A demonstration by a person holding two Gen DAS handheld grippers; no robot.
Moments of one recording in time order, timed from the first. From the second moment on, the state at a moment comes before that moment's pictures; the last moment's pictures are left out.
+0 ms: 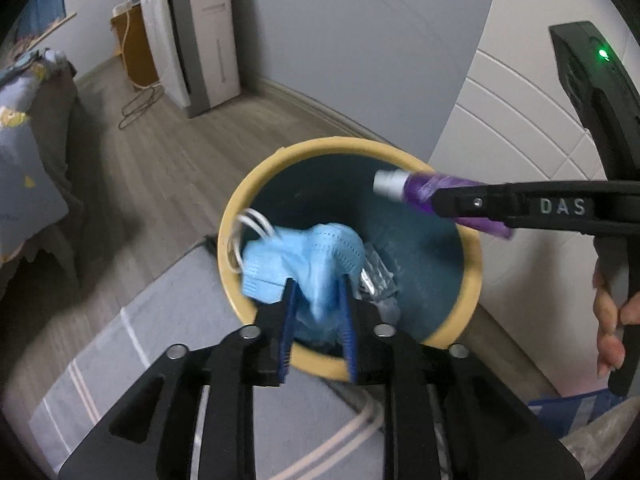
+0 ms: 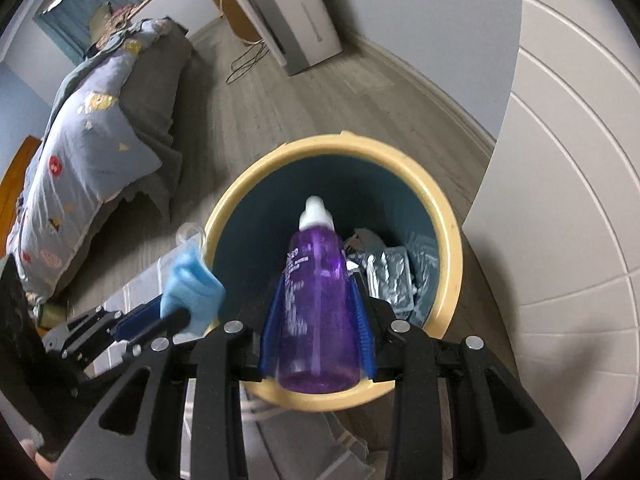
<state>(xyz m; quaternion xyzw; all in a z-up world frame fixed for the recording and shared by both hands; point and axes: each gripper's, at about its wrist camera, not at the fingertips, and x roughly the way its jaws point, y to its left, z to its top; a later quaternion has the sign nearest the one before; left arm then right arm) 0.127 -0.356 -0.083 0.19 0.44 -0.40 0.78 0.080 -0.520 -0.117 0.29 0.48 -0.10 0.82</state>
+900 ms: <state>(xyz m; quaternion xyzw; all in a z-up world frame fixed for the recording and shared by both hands) 0.031 -0.240 0.029 0.16 0.38 -0.33 0.85 -0.058 -0.450 -0.011 0.17 0.42 -0.14 0.88</state>
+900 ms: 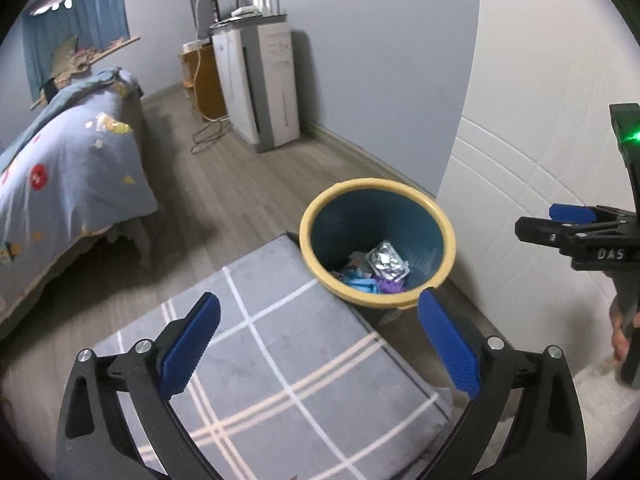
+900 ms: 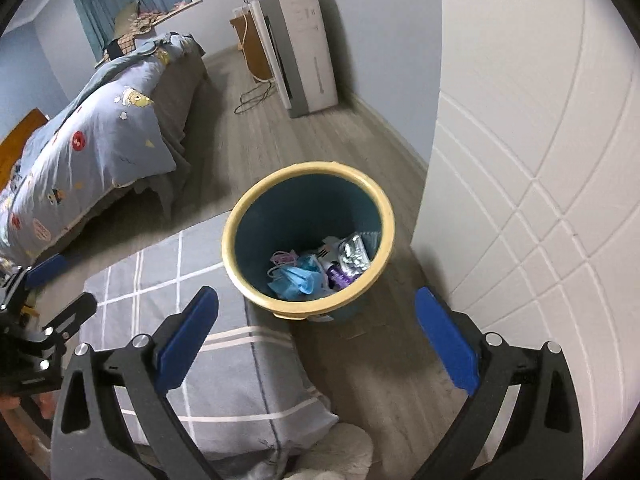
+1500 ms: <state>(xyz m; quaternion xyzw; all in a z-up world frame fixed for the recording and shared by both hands) 0.028 -0.229 0.035 0.15 0.37 -0.33 0.86 -0.052 -0.431 -0.012 0.15 0.43 -0.12 0.88</state>
